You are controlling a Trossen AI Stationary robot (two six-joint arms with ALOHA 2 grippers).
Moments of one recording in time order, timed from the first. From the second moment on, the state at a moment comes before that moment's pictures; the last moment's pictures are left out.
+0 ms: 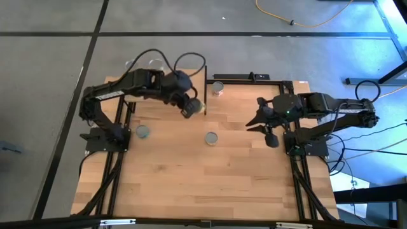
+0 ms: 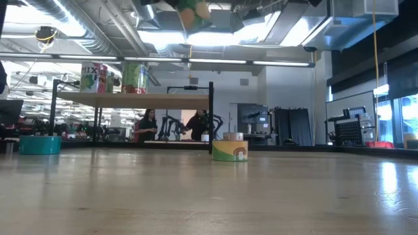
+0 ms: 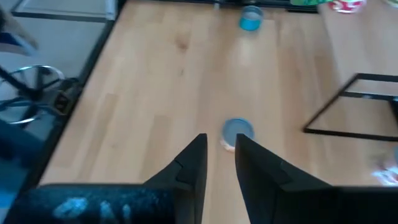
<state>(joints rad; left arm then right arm) 0.13 1.60 1.93 -1.24 -0.22 -0.54 0.07 1.05 1.24 -0.86 -0.05 -0.01</state>
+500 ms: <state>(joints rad) 0.17 1.62 1.88 -1.45 -0.18 -0.57 0.07 1.05 1.24 -0.86 0.02 -0.01</state>
